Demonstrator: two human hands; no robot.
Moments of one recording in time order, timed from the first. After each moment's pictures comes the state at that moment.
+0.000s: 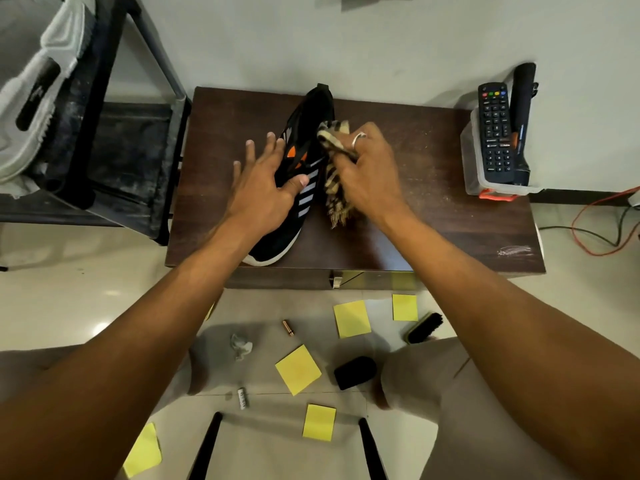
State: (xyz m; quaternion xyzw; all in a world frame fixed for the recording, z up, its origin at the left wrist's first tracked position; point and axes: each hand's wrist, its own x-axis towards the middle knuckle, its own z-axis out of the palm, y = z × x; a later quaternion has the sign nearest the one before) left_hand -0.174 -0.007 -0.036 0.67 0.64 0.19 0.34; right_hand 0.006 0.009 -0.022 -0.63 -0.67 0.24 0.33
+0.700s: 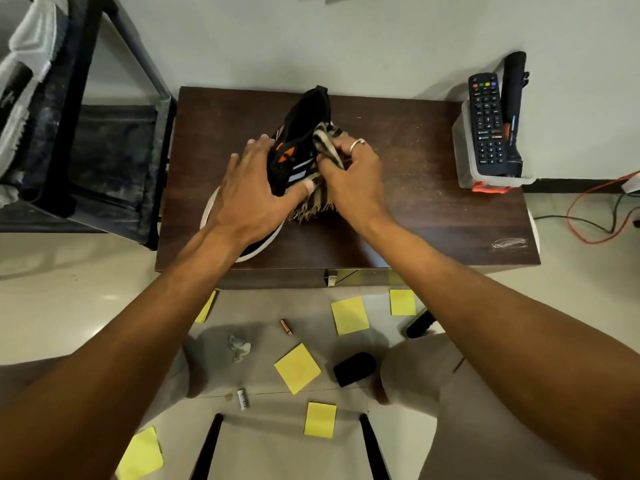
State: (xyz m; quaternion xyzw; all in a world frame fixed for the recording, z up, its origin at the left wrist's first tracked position) left_hand -0.171 -0.019 -0.015 0.70 0.62 0.20 0.30; right_hand -0.004 0.002 -0.044 -0.64 -0.55 0.34 0.42
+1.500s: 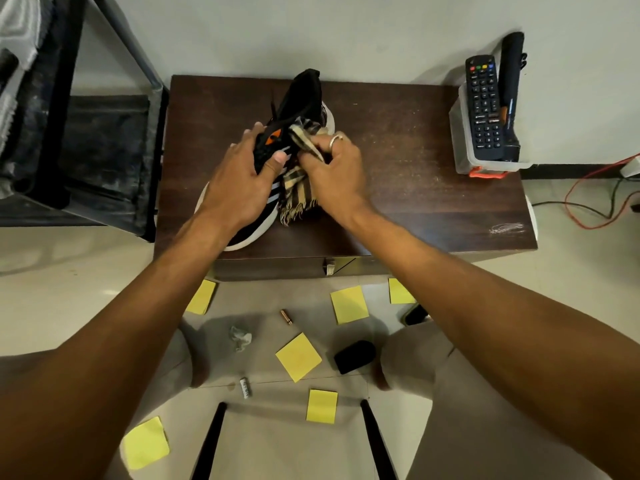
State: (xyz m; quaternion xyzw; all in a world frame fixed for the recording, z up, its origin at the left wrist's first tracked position) left_hand -0.184 -0.010 -0.034 0.65 0.63 0.21 0.36; right_hand -0.018 -0.010 -0.043 -0.63 -0.54 0.36 0.42
